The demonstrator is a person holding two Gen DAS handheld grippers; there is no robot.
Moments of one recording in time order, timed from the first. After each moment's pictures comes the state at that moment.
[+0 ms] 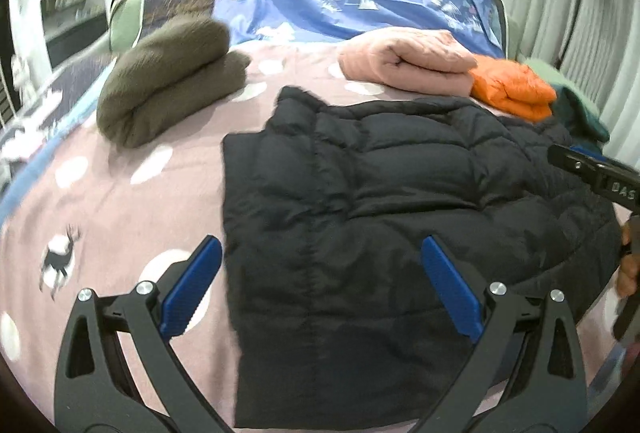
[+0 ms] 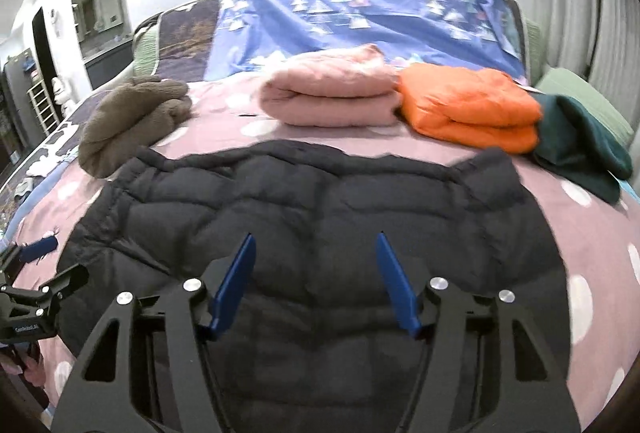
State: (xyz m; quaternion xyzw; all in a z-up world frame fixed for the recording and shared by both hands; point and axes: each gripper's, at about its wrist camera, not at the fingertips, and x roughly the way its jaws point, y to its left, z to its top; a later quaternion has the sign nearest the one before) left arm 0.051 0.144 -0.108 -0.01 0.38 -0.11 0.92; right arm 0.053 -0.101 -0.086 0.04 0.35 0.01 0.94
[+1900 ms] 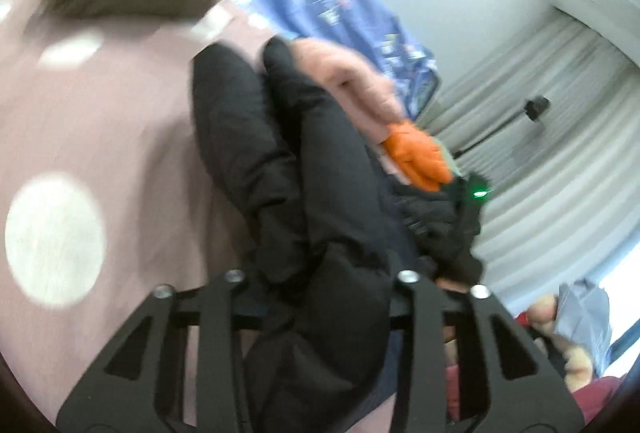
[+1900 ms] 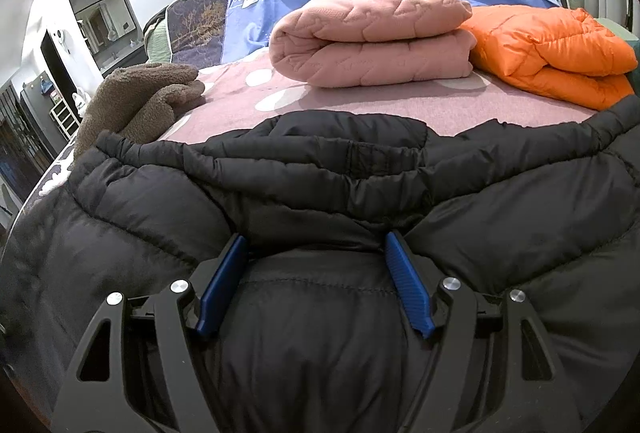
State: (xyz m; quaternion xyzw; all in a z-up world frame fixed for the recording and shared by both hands) left arm 0.067 0.179 -0.132 -0.28 0.36 -0.29 0.84; right arm 0.143 -0.096 -0.161 0.12 0.38 0.07 0.91
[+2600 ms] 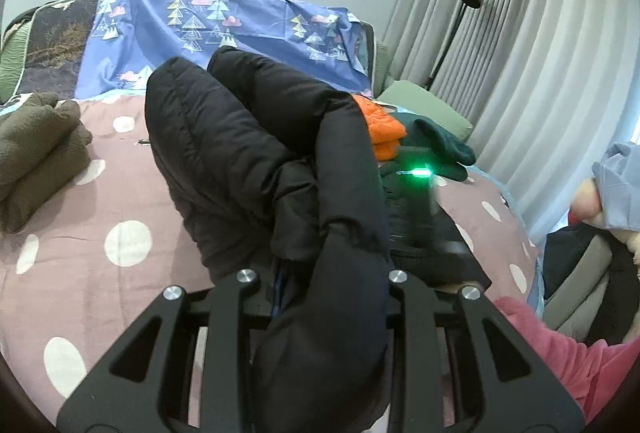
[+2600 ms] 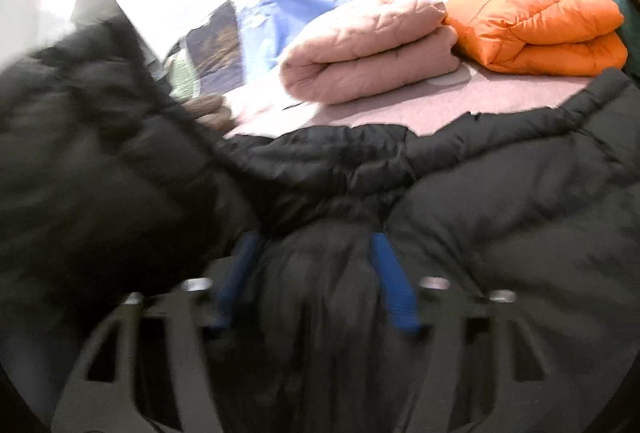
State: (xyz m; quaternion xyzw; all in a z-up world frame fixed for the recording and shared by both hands) left arm 0.041 0.037 -0.027 -0.04 0.31 -0.34 0.89; right arm 0.100 -0.139 -0.124 0.20 0.40 0.14 0.88
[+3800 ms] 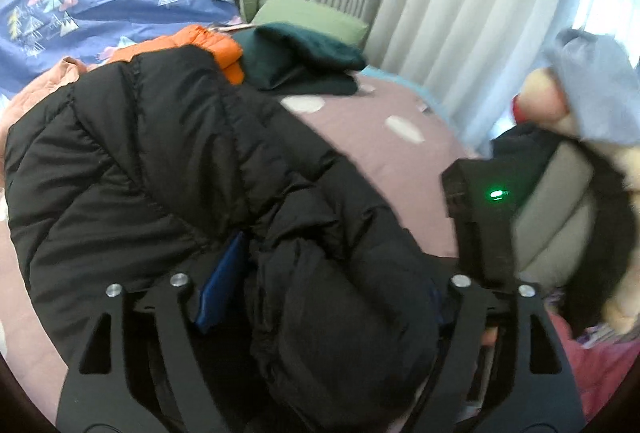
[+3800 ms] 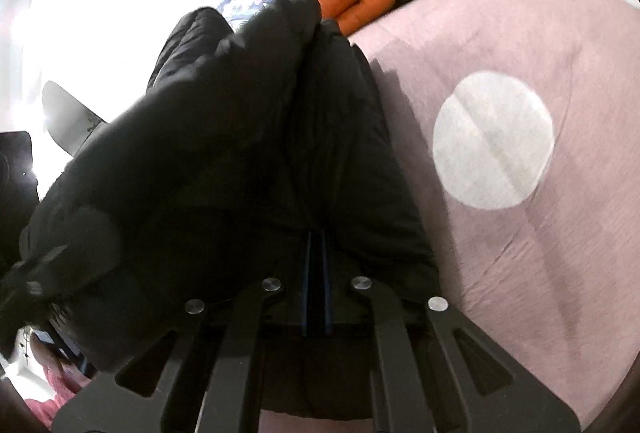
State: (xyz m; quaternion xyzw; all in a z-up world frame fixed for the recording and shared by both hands) left arm 0.033 -0.182 -0.061 0.07 0.37 -0.53 0.76; right arm -0.075 -0.302 -0.157 0.37 0.34 0.04 0.87
